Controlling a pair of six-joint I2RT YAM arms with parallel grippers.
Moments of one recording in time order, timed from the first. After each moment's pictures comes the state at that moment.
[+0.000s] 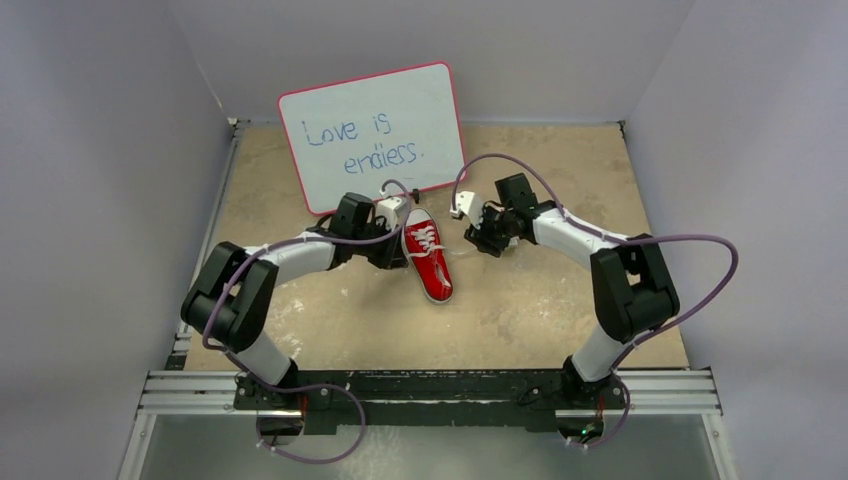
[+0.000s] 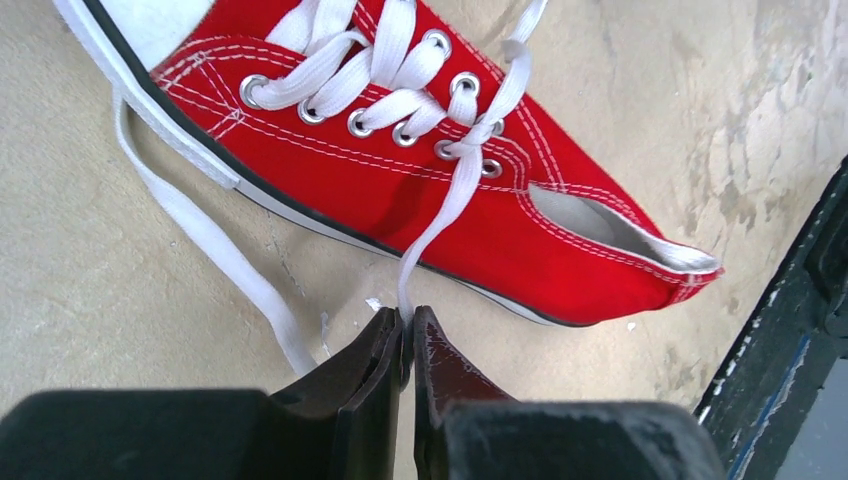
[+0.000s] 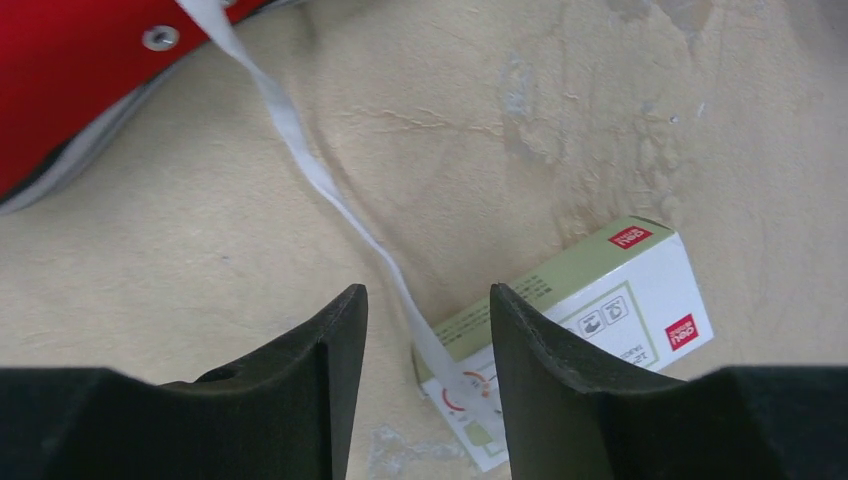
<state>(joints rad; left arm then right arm) -0.46 1.64 0.83 -0.02 0.53 -0.10 0.38 1.67 1.03 -0.38 -0.36 -0.77</state>
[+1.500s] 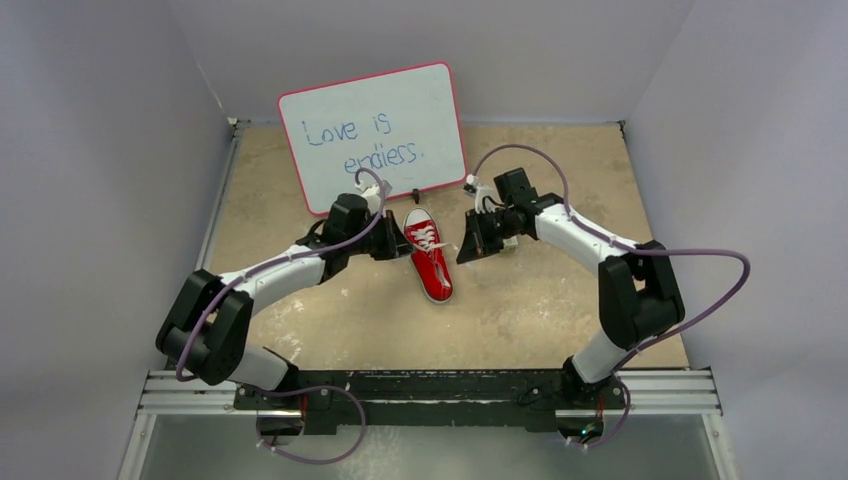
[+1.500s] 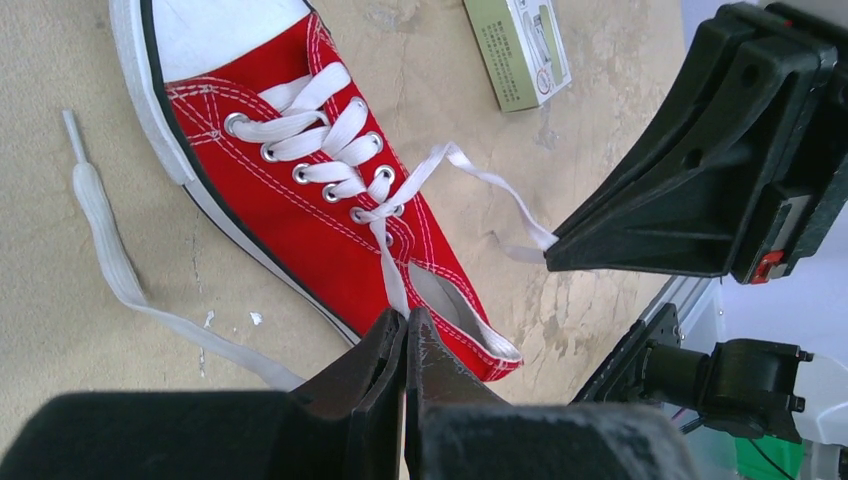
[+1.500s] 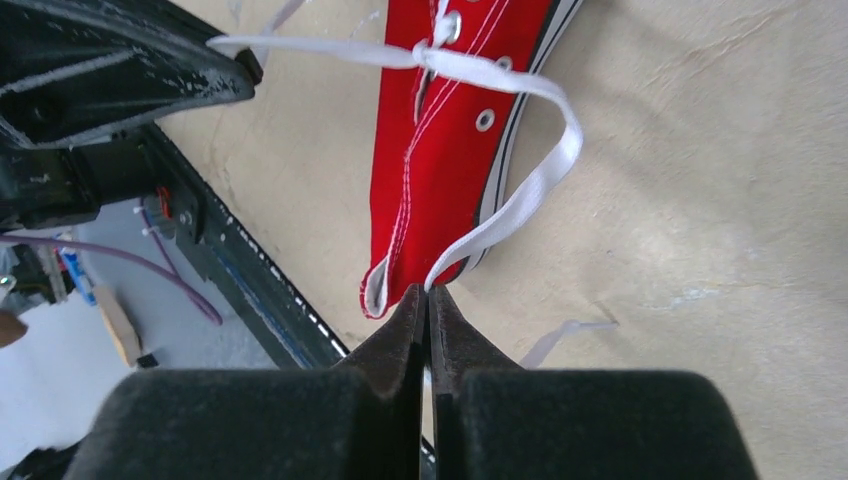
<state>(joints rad) -0.51 1.45 0.77 0.10 0.38 -0.64 0.40 1.63 1.11 -0.55 -0.62 0.21</state>
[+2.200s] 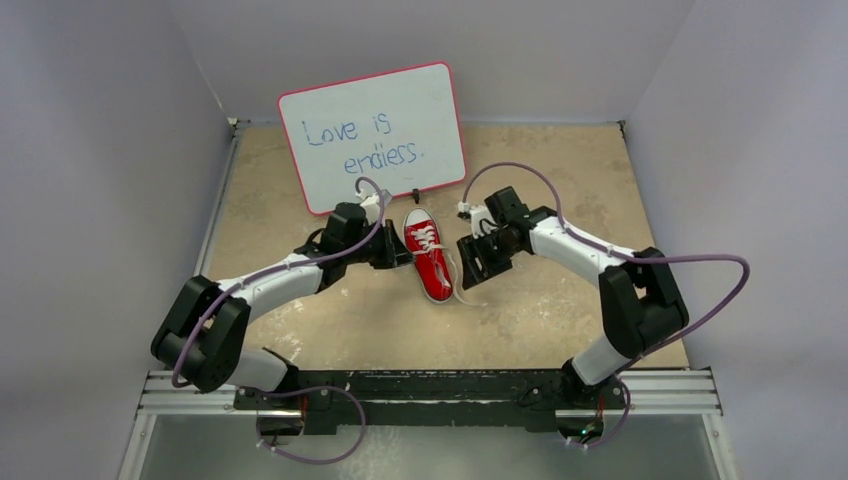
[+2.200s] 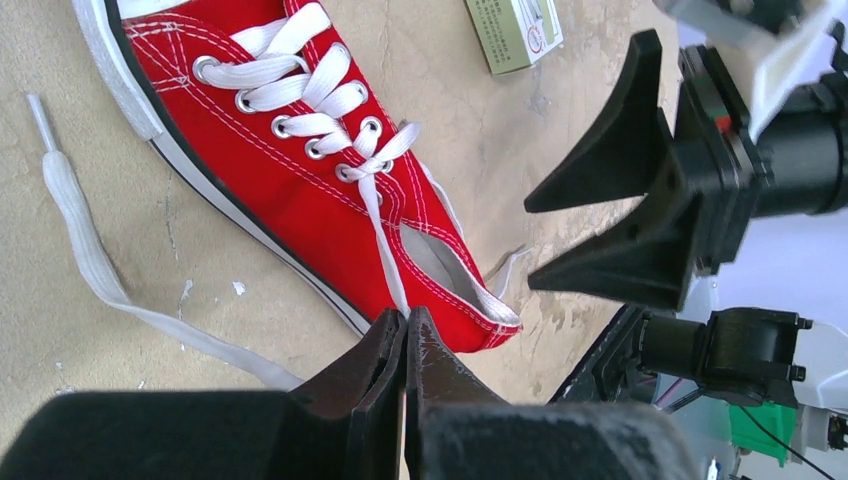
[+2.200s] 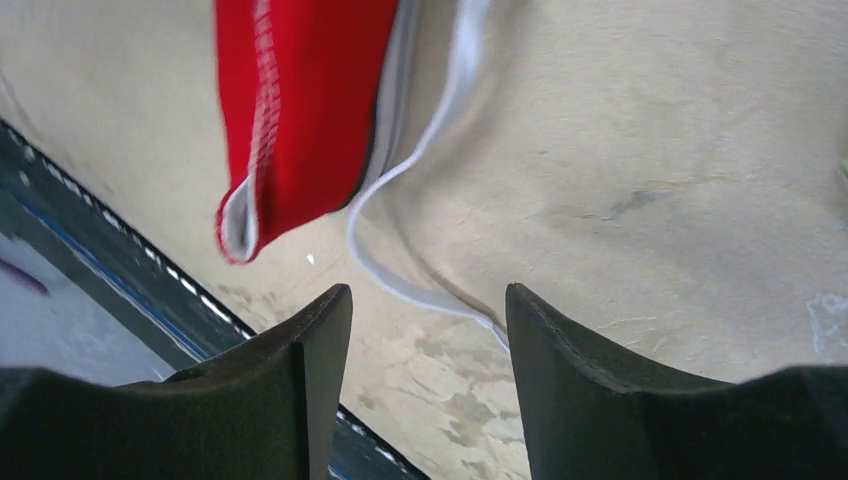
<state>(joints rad) -0.53 1.41 0.69 0.15 0.41 -0.65 0.47 1.60 1.01 -0.62 -0.41 0.09</state>
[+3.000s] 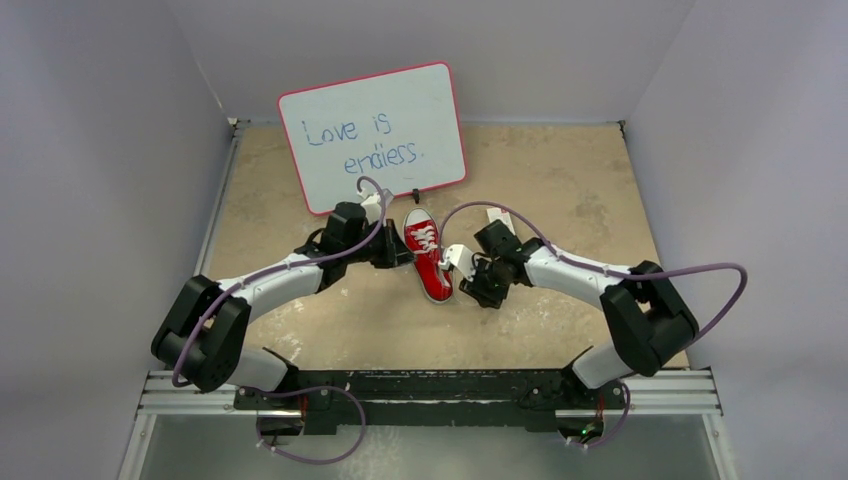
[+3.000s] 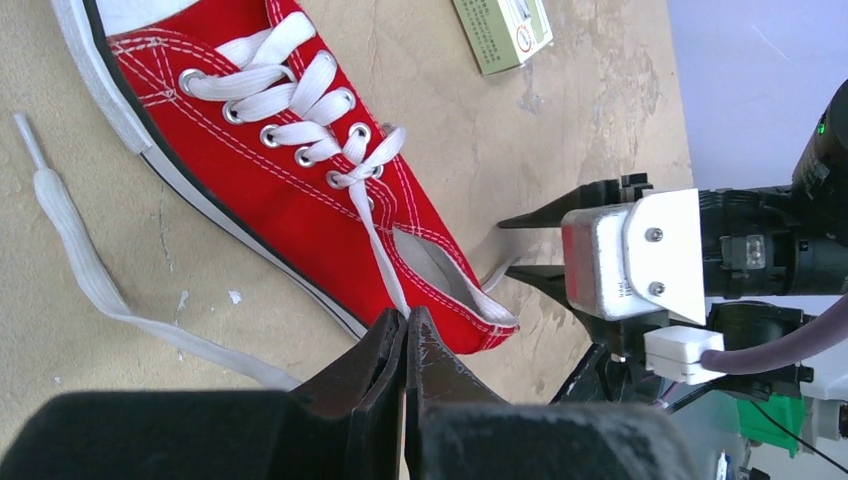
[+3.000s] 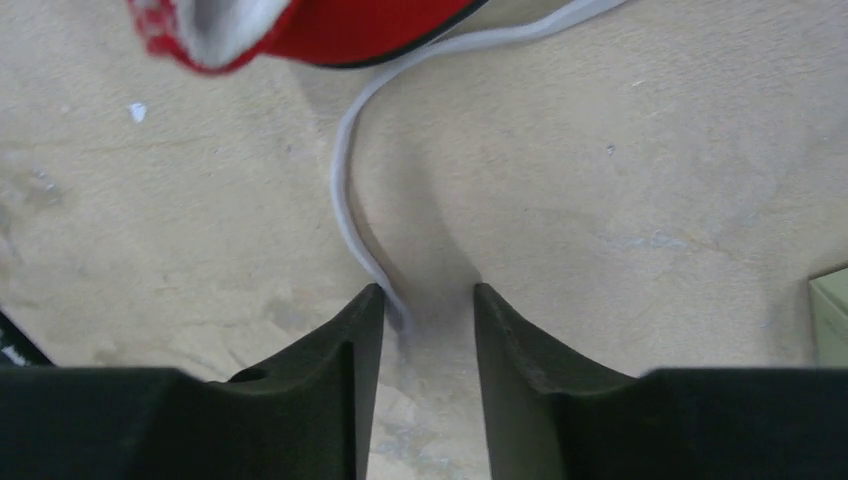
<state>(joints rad) -0.53 1.41 0.69 0.16 0.42 -0.62 0.62 1.50 0.79 -0.54 -0.24 -0.57</state>
